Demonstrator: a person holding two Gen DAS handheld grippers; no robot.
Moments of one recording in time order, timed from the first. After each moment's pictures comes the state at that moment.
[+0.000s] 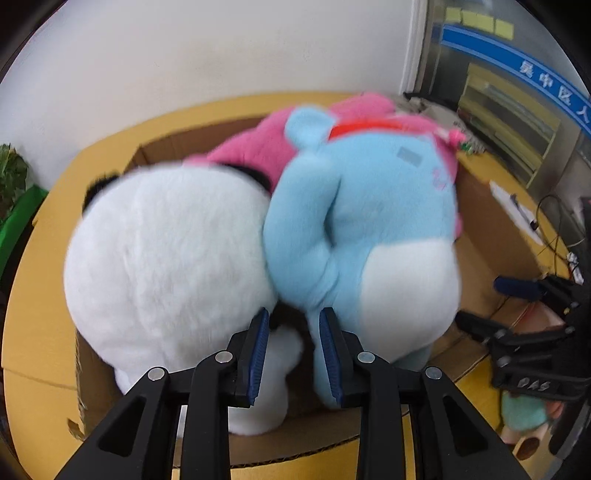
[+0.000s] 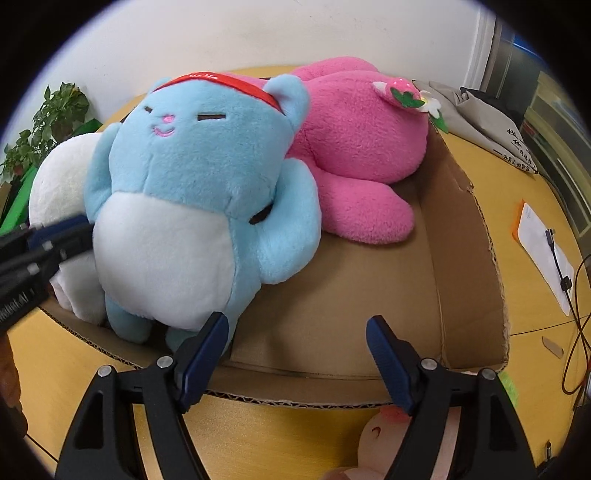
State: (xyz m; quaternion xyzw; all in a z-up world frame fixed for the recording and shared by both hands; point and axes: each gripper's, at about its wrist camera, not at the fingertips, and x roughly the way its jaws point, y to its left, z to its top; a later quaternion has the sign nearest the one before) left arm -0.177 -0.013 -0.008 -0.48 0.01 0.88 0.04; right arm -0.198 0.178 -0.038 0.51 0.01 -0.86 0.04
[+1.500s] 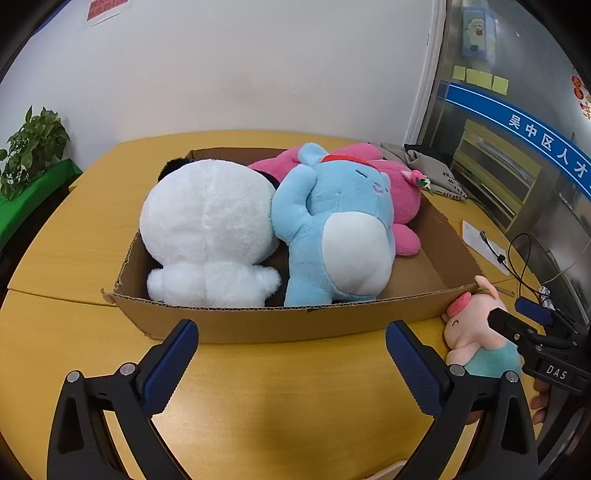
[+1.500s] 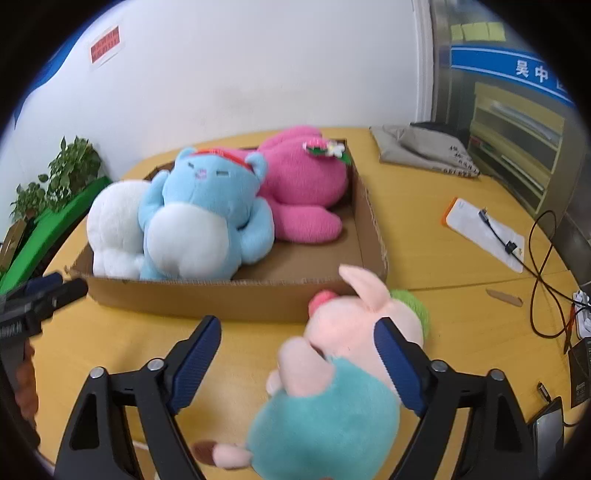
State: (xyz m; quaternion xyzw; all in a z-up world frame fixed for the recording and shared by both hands) left arm -0.047 -0.013 0.047 -0.38 -0.06 0.92 0.02; right arm -0.069 0.231 0.010 0.38 -0.04 -0.92 0.02
